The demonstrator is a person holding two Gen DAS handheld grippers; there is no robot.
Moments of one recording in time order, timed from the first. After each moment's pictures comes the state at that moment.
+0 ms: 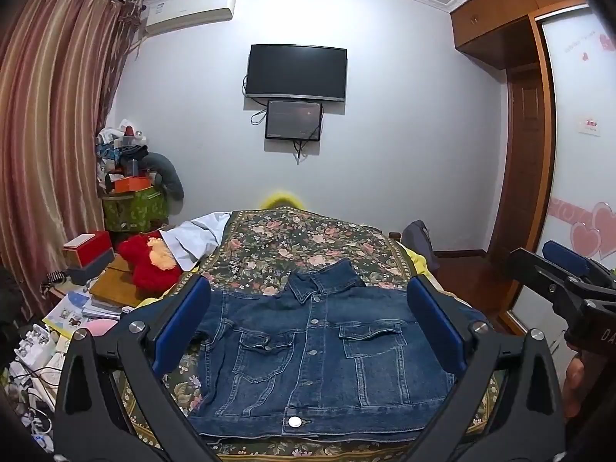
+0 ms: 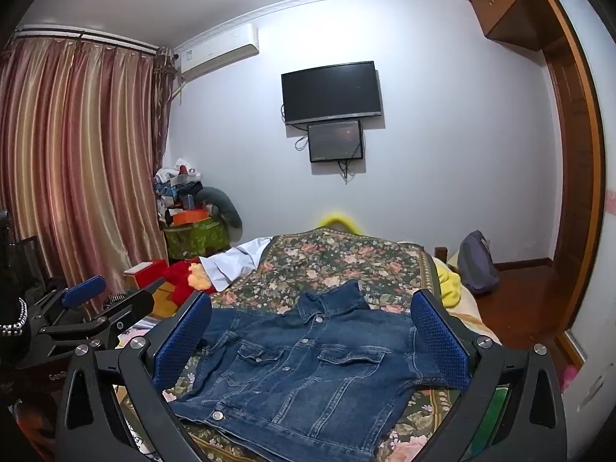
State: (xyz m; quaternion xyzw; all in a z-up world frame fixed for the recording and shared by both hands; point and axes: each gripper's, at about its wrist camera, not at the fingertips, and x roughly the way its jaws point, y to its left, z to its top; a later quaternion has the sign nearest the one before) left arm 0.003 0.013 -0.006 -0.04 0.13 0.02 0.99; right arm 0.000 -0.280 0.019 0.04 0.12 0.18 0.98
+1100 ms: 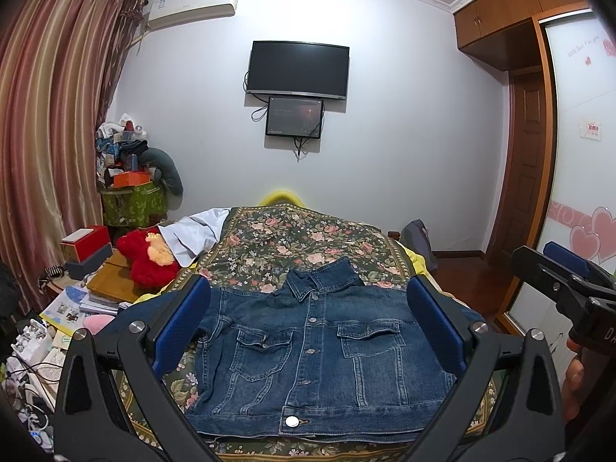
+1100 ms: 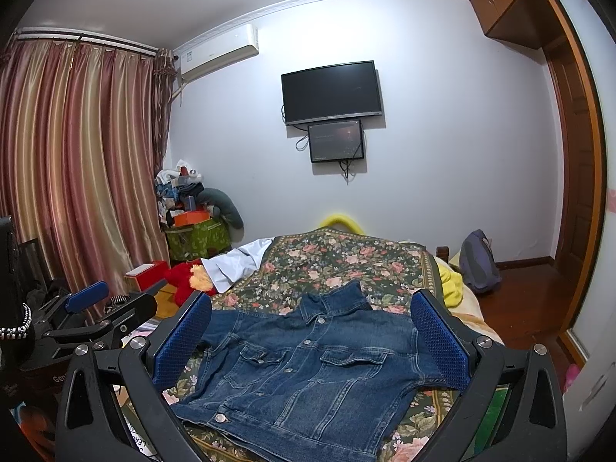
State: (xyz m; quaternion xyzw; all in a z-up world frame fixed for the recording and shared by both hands) left arm 0.004 0.018 -0.004 -0.05 0.14 0.02 0.99; right arm -0.002 -0.269 0.021 0.04 0.12 0.18 0.98
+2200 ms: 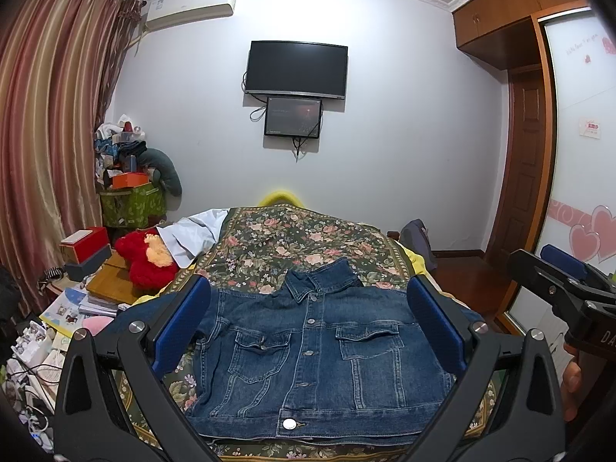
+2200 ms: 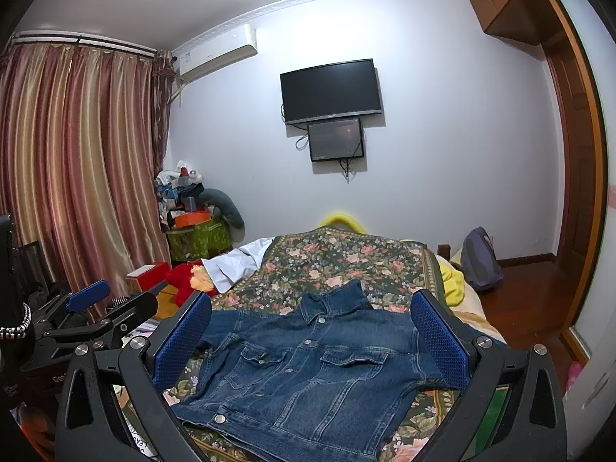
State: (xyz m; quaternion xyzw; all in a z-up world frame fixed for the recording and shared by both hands) left arm 0.007 0.014 -0.003 -0.04 0.14 0.02 0.99; right arm -0.001 -0.269 0.019 0.04 0.12 0.18 0.98
